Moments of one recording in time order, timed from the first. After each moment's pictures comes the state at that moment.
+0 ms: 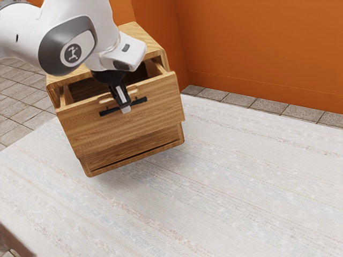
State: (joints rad) arm -0.16 -0.03 0.18 -1.53 0.24 1.75 0.52
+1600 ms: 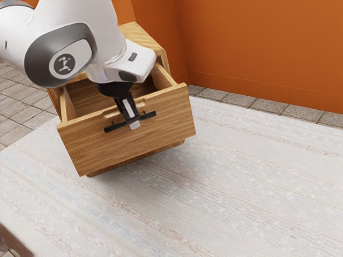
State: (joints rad) arm -0.29 -0.14 0.18 -1.64 0.25 1.71 0.40
